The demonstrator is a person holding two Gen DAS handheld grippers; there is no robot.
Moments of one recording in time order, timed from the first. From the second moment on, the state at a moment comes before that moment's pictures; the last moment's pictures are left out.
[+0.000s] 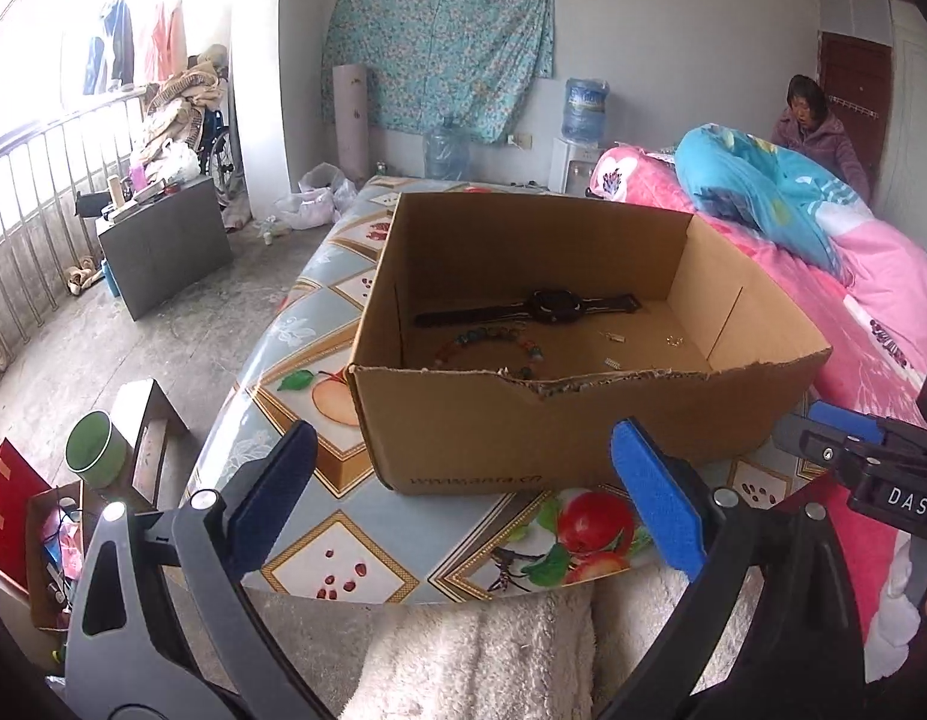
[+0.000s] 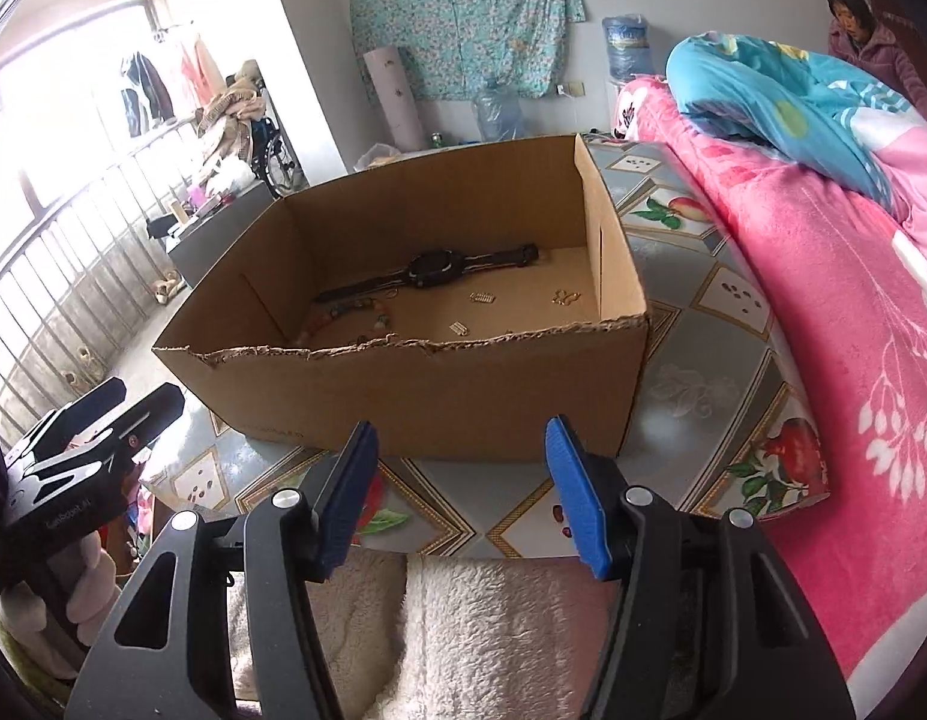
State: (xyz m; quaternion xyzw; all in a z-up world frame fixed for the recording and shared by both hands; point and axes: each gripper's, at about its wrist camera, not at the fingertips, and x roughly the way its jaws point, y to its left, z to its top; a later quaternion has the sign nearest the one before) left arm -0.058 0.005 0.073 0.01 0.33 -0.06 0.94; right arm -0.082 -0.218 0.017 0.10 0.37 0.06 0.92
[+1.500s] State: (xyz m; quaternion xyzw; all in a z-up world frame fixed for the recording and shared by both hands) left arm -0.014 -0.024 0.052 0.00 0.45 -0.04 0.89; right arm -0.057 -0.201 0.008 0.10 0.43 0.07 0.89
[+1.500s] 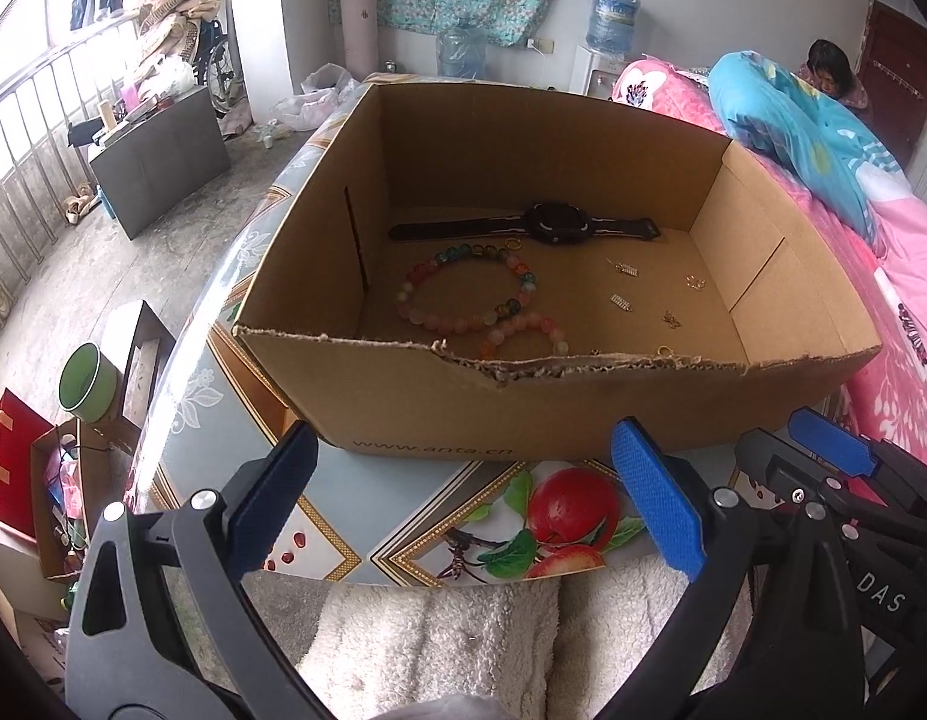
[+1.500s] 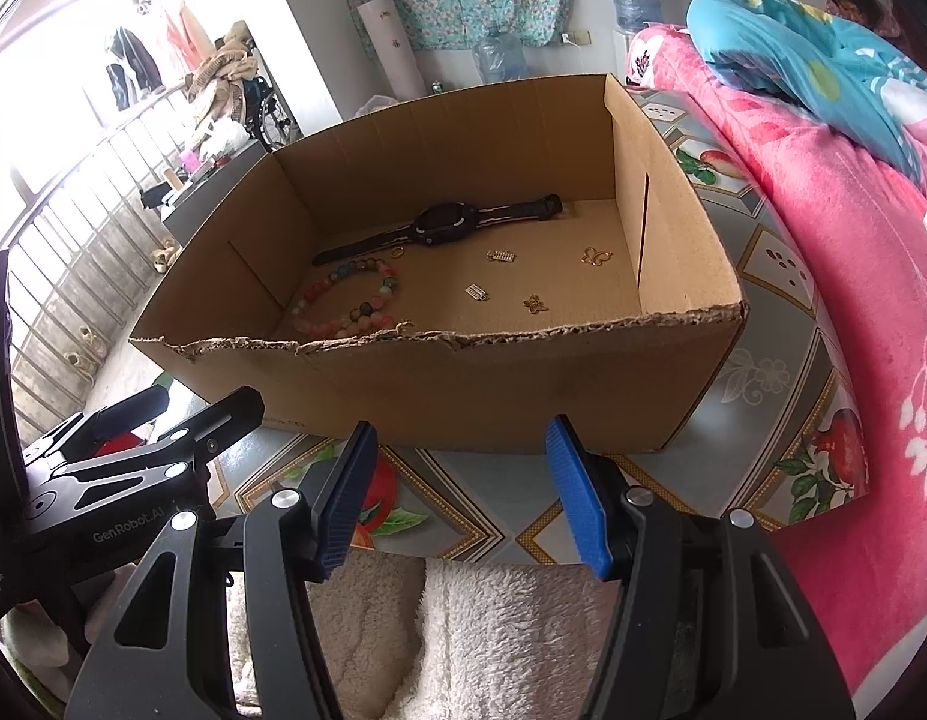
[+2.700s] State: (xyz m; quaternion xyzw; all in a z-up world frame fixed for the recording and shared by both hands) left arm -0.012 -0.023 0.051 -0.01 0.45 -0.05 0.89; right arm -0.048 -0.197 0.005 0.11 0.45 0.06 0.89
